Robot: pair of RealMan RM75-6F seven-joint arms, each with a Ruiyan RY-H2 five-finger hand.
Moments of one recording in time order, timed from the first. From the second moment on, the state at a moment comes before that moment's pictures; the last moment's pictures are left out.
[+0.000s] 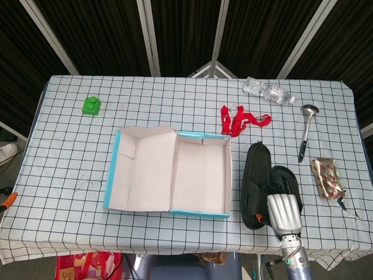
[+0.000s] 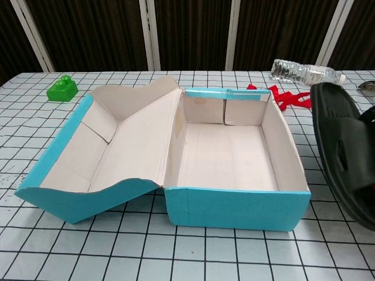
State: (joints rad) left arm -0.03 -1.12 -0.11 -1.54 1.53 1.67 0.03; right arm 0.16 -1.42 0.05 -1.99 -1.36 1.47 -0.76
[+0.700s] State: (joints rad) left arm -0.02 -1.12 -0.12 -1.53 1.52 1.69 0.01; right arm 0.30 -1.18 0.27 -2.25 -1.07 1.29 -0.55
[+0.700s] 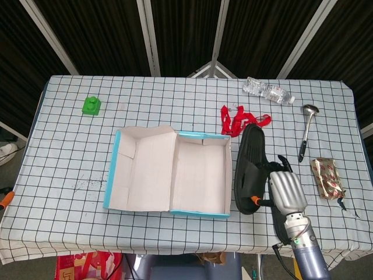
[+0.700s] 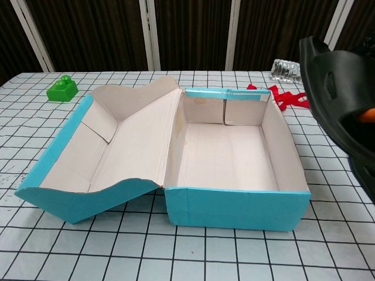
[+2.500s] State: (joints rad) left arm -0.03 -1.13 -0.12 -1.52 1.52 1.68 0.01; right arm 0.78 -1.07 0.45 -2.24 -0.27 0.89 0.22
